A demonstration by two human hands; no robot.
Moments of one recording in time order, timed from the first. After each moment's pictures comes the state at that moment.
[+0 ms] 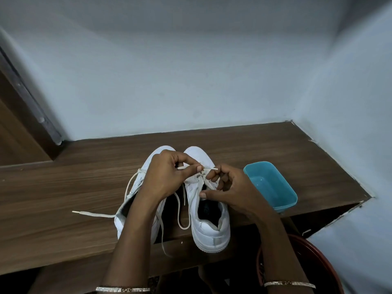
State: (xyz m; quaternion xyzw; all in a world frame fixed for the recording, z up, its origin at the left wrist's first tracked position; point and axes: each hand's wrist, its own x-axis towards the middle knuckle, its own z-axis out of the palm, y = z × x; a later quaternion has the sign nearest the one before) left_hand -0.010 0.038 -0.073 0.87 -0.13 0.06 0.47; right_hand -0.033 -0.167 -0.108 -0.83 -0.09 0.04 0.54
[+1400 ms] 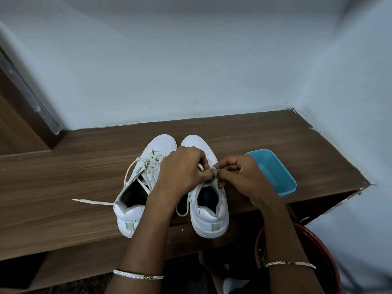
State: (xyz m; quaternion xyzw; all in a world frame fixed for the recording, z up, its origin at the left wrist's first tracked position) left_hand -0.021 0.001 -0.075 0.97 -0.14 0.04 0.22; right_hand -0.031 -0.179 -0.112 -0.79 -0.02 0.05 0.61
